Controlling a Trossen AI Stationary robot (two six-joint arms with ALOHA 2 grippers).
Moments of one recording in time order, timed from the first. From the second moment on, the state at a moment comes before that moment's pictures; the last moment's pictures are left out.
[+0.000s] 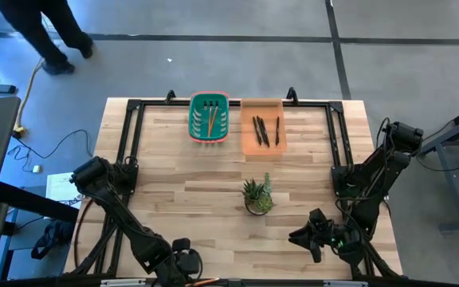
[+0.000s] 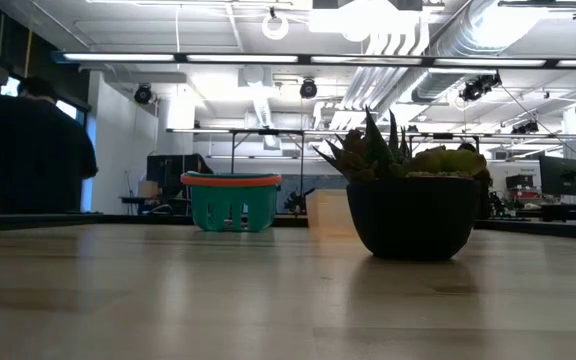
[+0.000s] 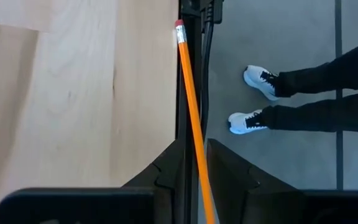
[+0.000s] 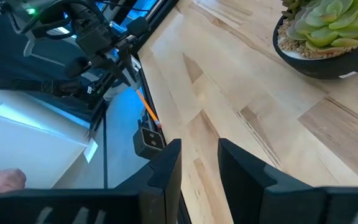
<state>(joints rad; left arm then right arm) -0.77 1.91 1.32 -0.45 -0.12 -0.92 1.09 1.37 0.69 0.00 0.87 1.44</state>
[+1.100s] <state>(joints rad) -0.78 1.99 1.32 -0.33 -0.06 -0.94 1.09 1.38 0.69 0.03 0.87 1.41</state>
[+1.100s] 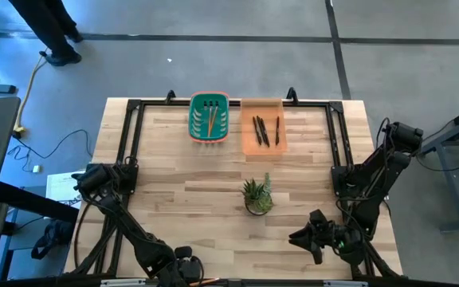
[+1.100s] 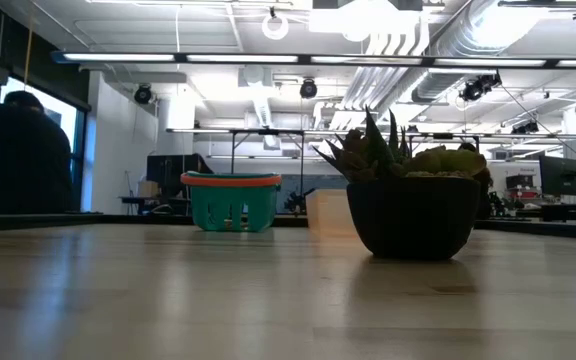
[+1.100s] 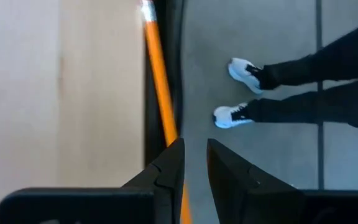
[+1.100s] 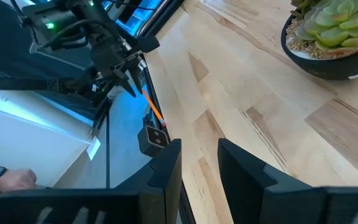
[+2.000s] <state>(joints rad) -0.81 2.03 1.36 -0.41 -0.04 -0.98 1.10 1.38 0.69 0.03 0.87 1.41</state>
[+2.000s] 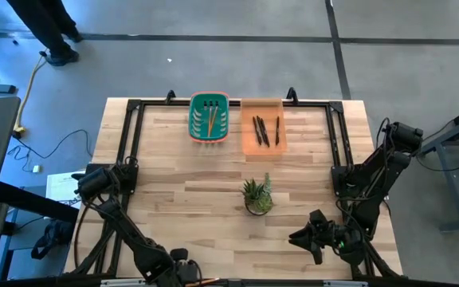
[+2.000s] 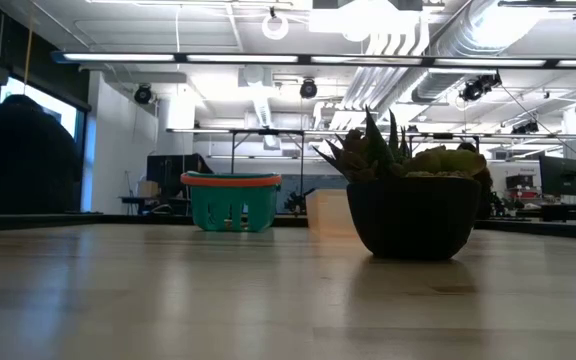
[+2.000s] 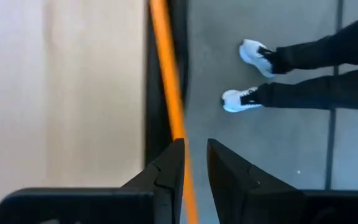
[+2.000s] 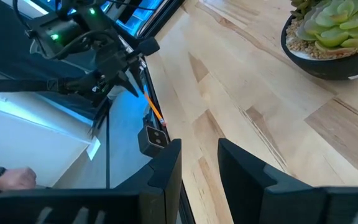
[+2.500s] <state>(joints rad) -0.81 2.03 1.36 -0.45 -0.02 -1.00 1.10 1.38 0.69 0.03 0.87 1.41</state>
